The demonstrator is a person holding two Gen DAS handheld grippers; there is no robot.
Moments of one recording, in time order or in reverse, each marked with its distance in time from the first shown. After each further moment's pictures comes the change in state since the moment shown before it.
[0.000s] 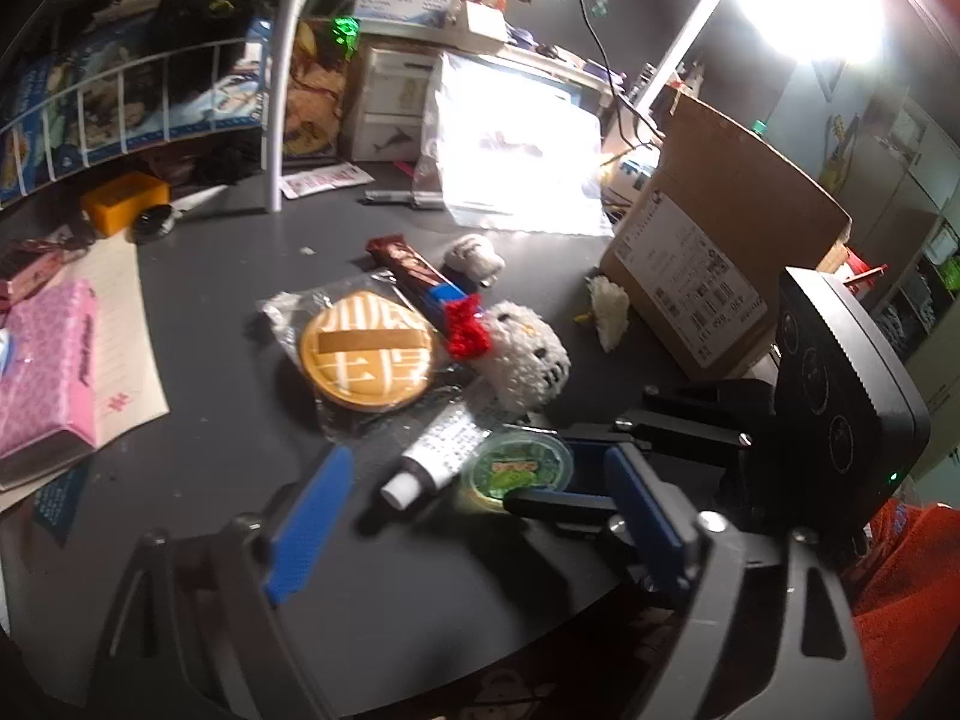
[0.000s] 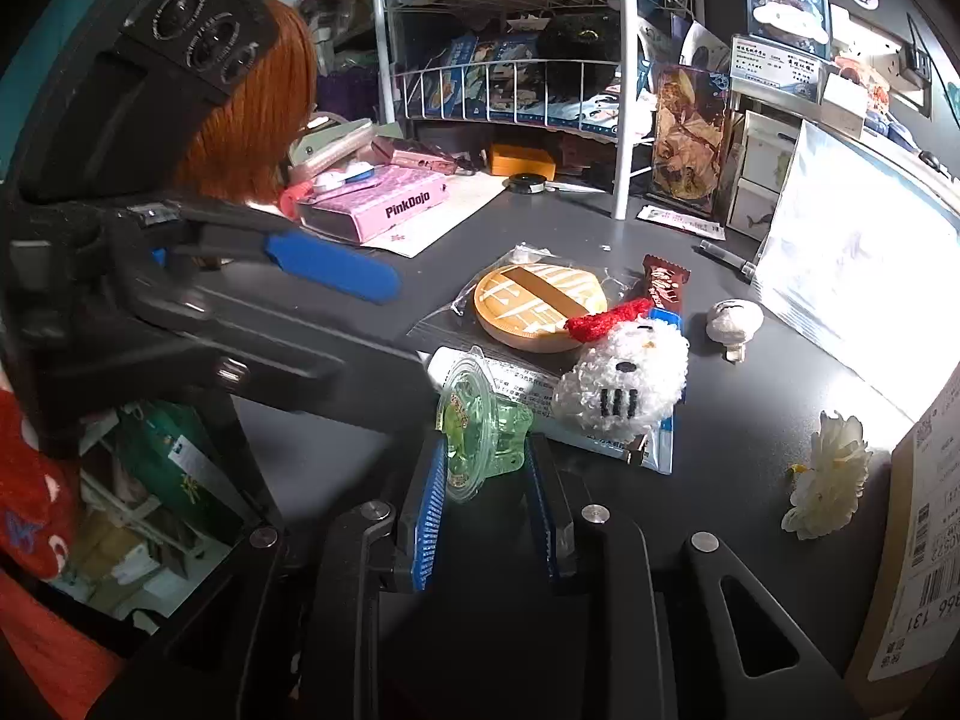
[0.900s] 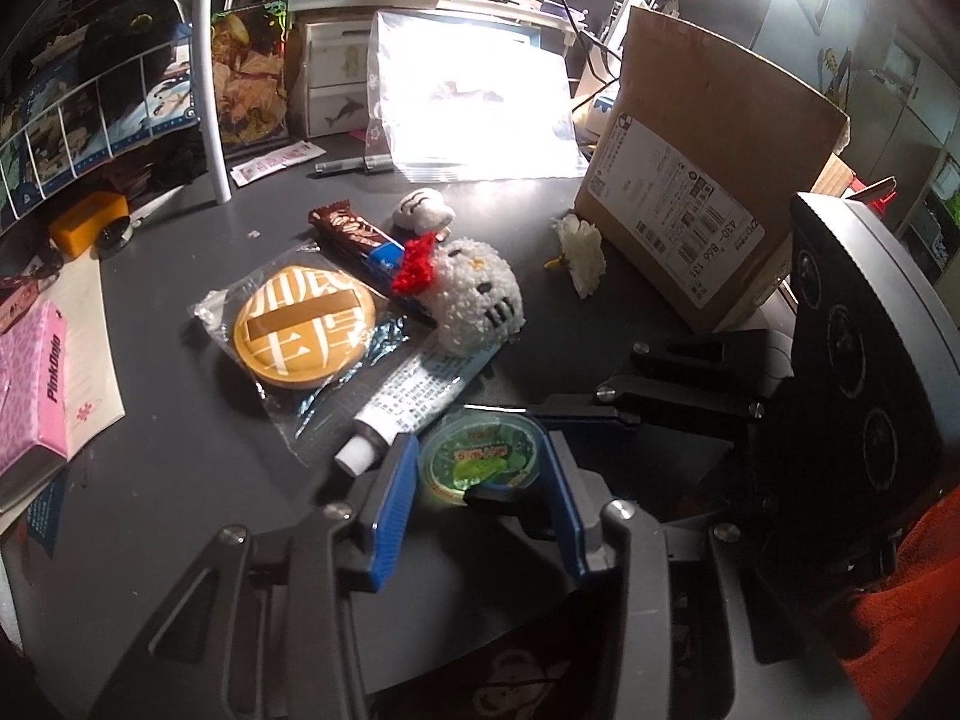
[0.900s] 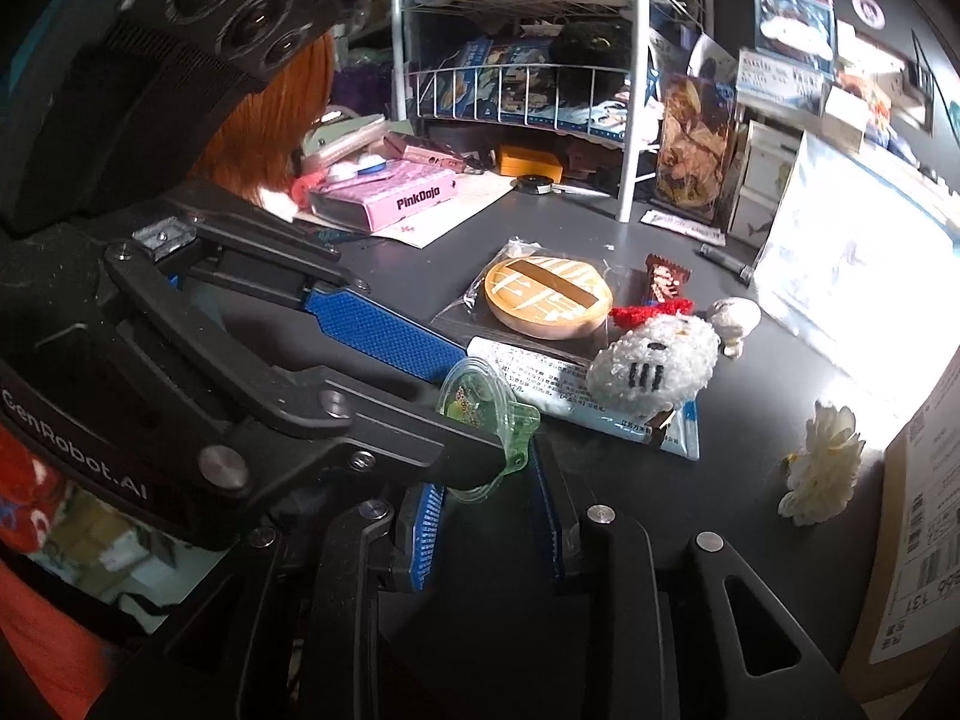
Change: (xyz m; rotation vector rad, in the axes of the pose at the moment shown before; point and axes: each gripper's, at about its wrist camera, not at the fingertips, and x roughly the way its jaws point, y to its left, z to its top) left arm 0.018 -0.033 -0.007 0.105 0.082 0.064; right arm -0.006 0.008 -0.010 -0.050 -0.019 -0.024
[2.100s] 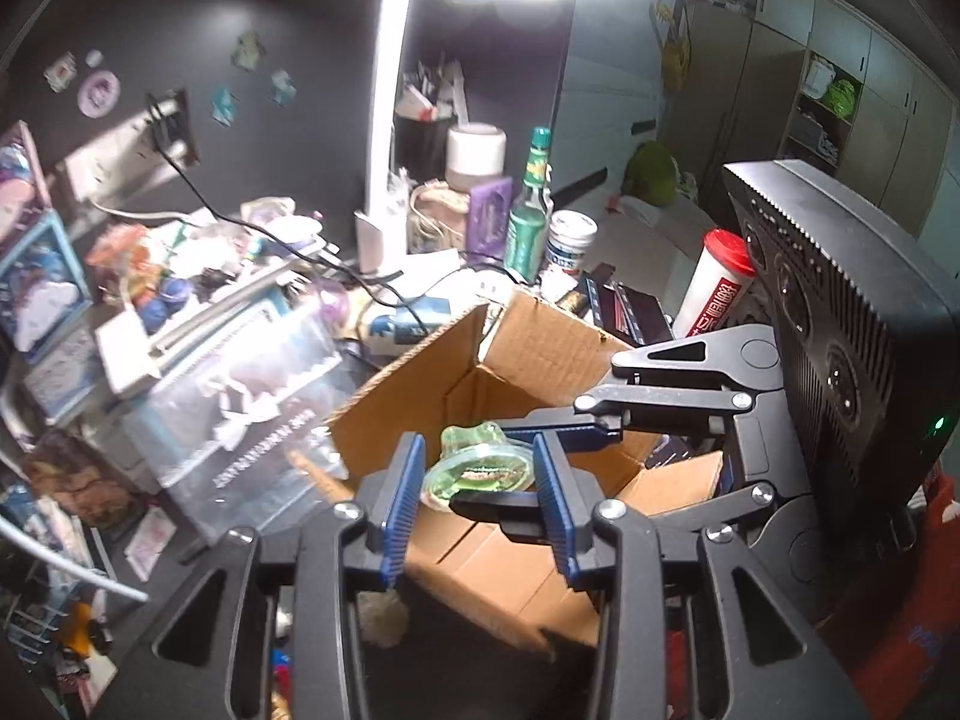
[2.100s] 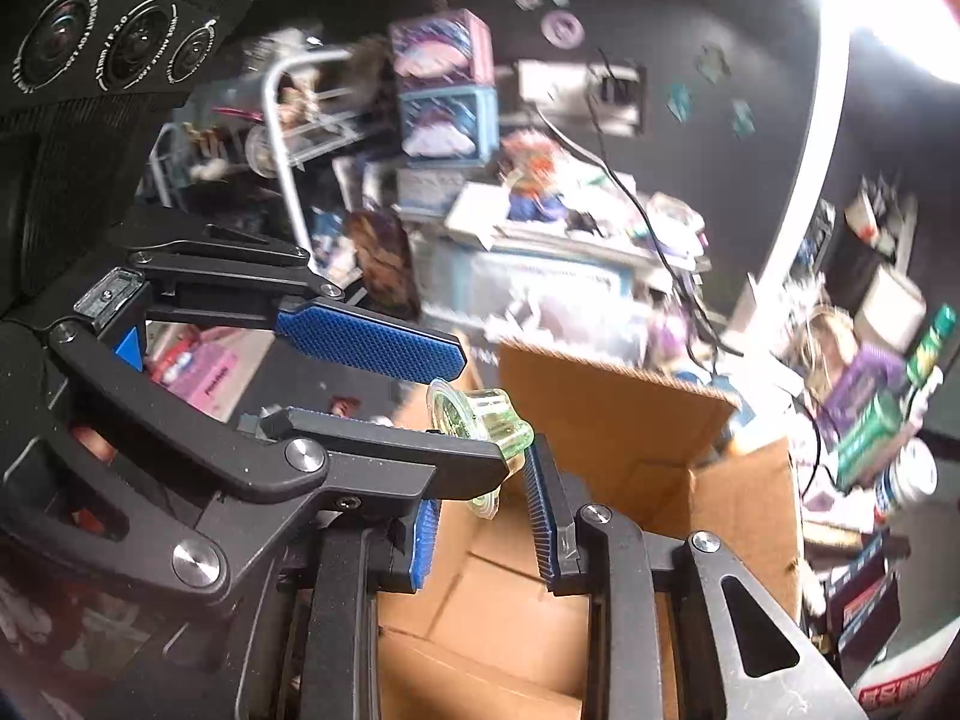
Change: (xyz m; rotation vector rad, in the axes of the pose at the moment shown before) left arm -0.021 -0.172 0.232 0.366 -0.037 -0.200; right arm -0.189 -0.179 0.066 0.357 0.030 -0.292
